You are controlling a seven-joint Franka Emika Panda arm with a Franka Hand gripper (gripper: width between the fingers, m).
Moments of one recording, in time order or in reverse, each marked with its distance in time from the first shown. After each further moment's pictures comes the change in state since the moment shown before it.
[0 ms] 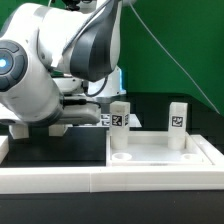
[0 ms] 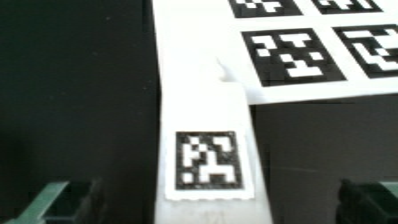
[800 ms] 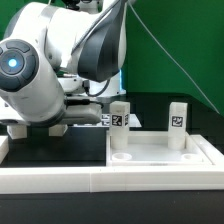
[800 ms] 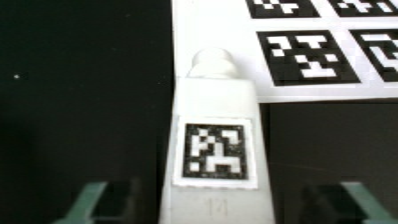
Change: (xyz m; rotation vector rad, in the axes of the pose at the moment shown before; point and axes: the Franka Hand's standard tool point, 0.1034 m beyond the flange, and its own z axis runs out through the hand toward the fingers) arm 0.002 -0.003 -0.005 -0.035 0.004 -0.015
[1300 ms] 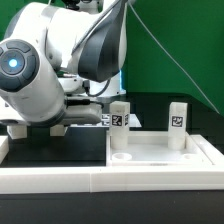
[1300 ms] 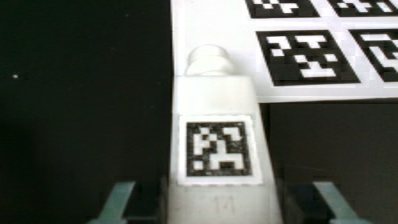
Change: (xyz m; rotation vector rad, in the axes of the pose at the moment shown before) arm 0.000 0.000 0.000 0.000 -0.001 0.001
